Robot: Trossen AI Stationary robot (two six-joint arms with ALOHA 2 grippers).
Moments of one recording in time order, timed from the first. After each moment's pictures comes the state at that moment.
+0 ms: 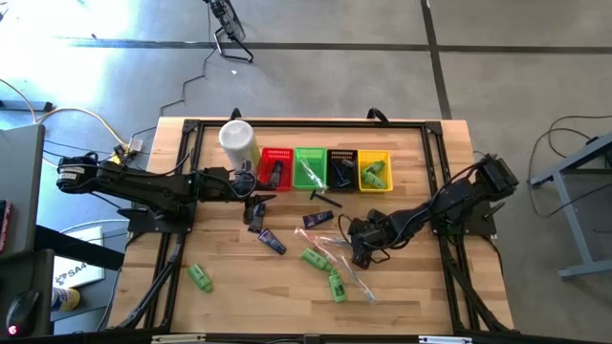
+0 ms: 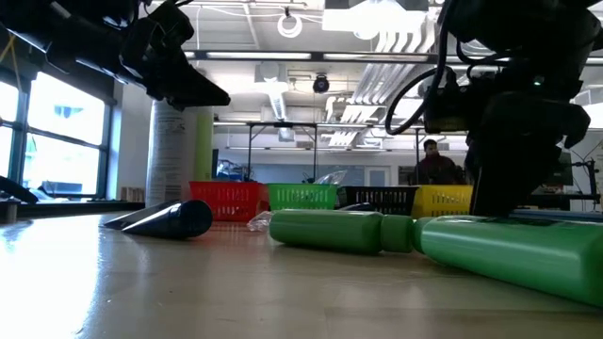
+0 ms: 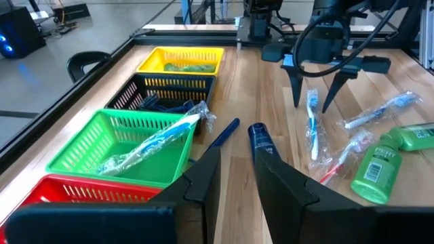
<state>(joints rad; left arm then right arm) 0.04 0.98 0.40 0.33 -0.10 0.00 0.37 1.65 0.77 -0.31 0.19 0.80</state>
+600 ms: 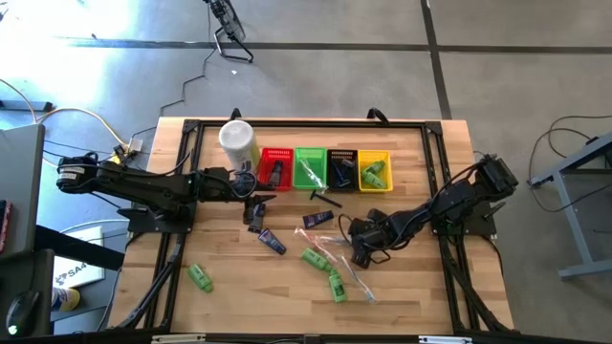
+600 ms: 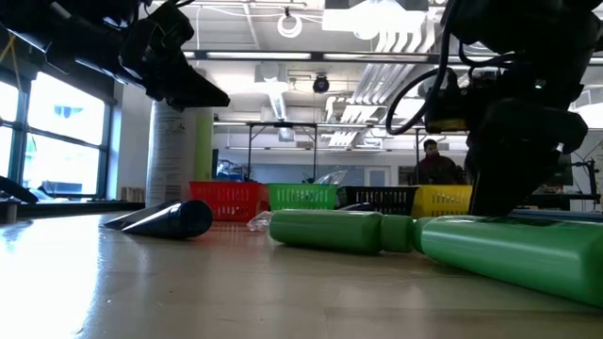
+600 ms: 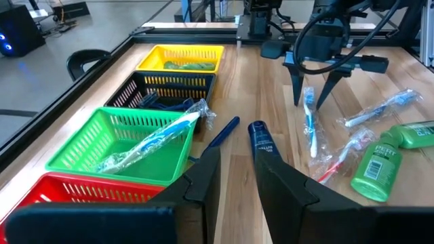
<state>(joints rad) 0.04 0.98 0.40 0.33 -0.10 0.00 0.38 1.66 0.77 -0.31 0.22 0.81</state>
